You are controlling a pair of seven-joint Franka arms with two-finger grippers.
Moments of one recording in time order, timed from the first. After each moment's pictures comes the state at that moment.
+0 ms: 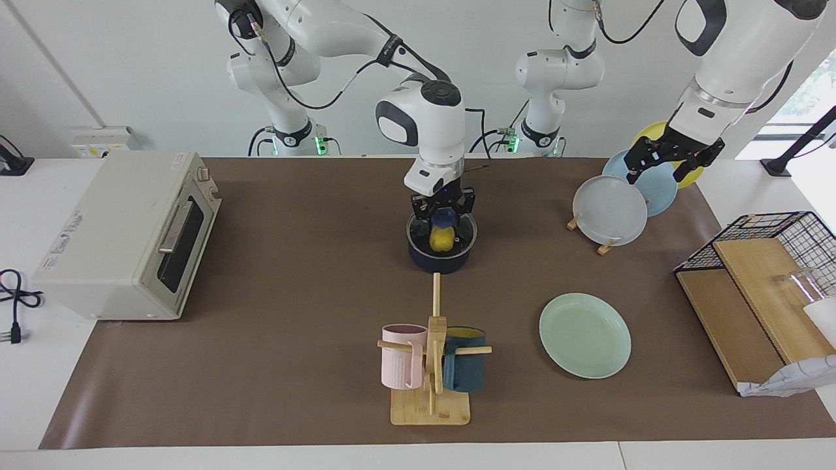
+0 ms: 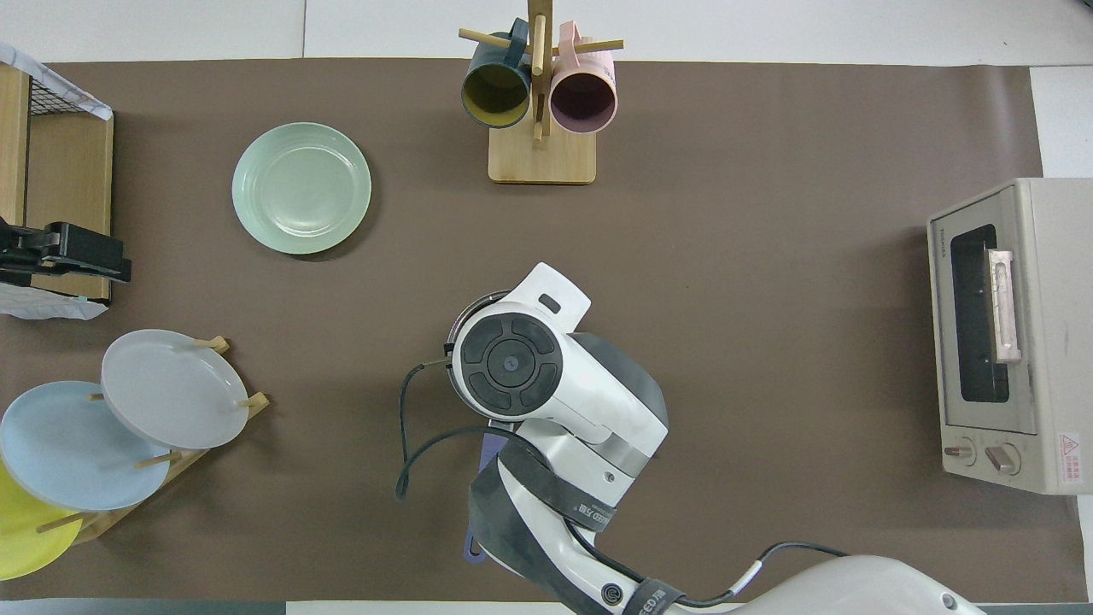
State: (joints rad) left arm -0.09 -0.02 0.02 -1.60 0.00 1.55 -0.02; right arm 0.22 0.35 0.58 -1.77 -0.26 2.17 0.80
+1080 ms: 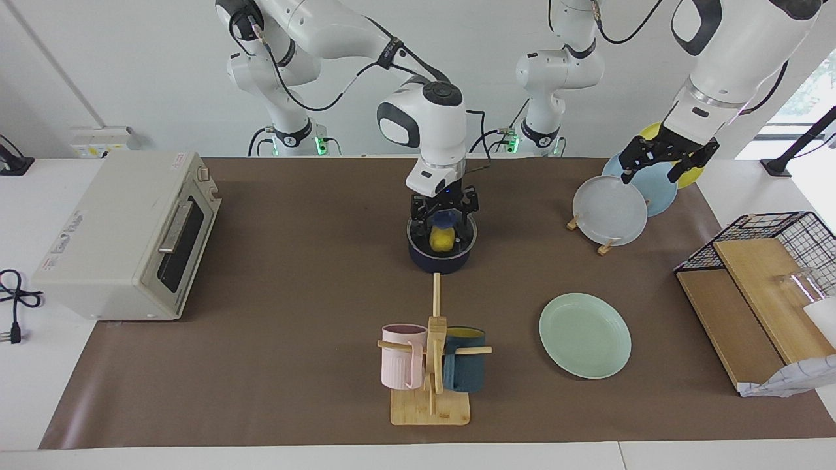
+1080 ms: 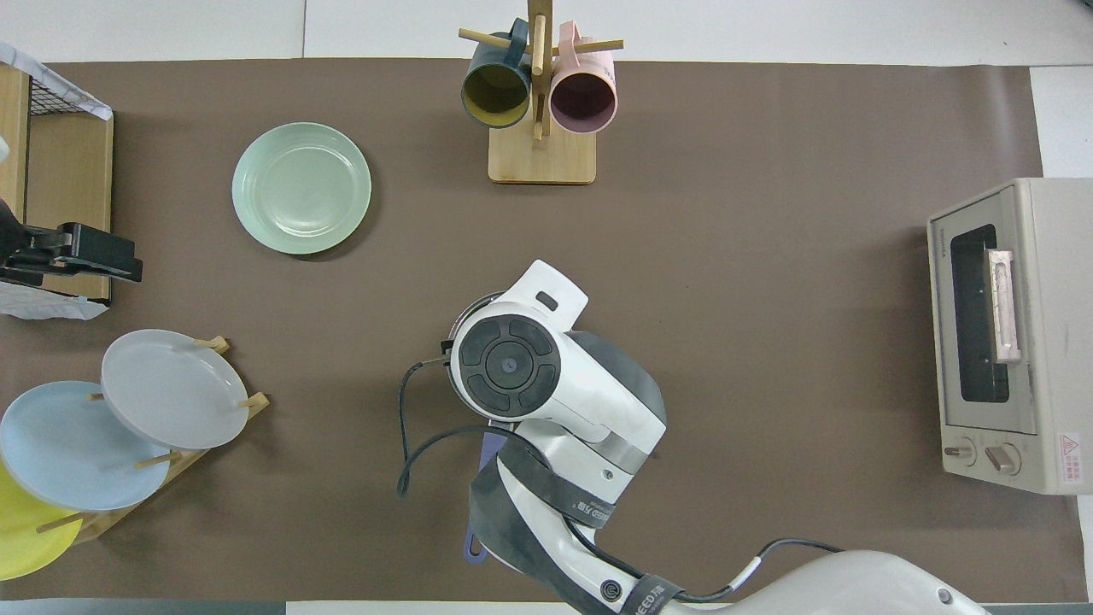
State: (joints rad) left arm -0.04 -0.02 -0.04 -1.60 -0.01 1.55 -0.02; right arm 0.21 0.36 0.58 -1.76 -0.28 2.19 0.80
